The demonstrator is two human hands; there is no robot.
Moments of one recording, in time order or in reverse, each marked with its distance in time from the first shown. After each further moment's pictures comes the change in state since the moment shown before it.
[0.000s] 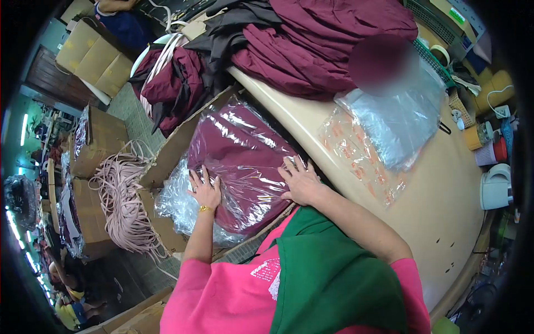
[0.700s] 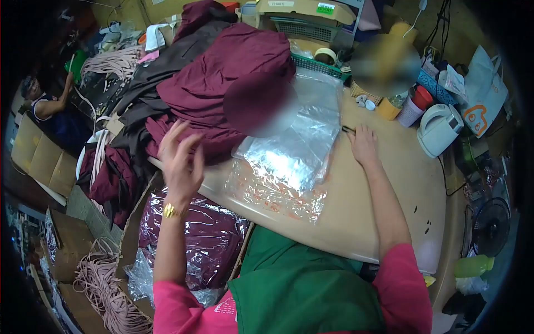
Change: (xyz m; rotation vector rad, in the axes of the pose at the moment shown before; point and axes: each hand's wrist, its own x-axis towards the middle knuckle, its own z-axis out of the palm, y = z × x) left_hand 0.060 0.325 -0.258 -0.736 0.649 1.185; right_hand -0.233 0.288 -0.109 -0.256 0.804 1.034
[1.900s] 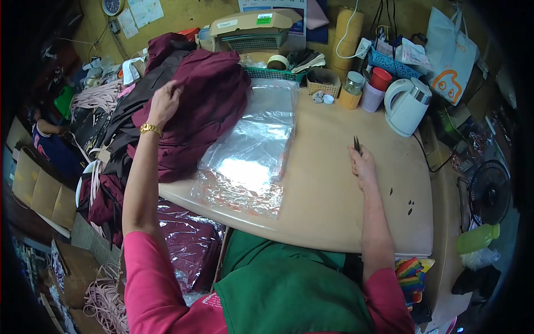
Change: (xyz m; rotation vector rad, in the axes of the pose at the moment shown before) left_hand 0.166 -0.041 0.098 -0.154 -0.289 -0.089; right_hand -0.113 0.085 -0.062 1.413 -0.080 0.529
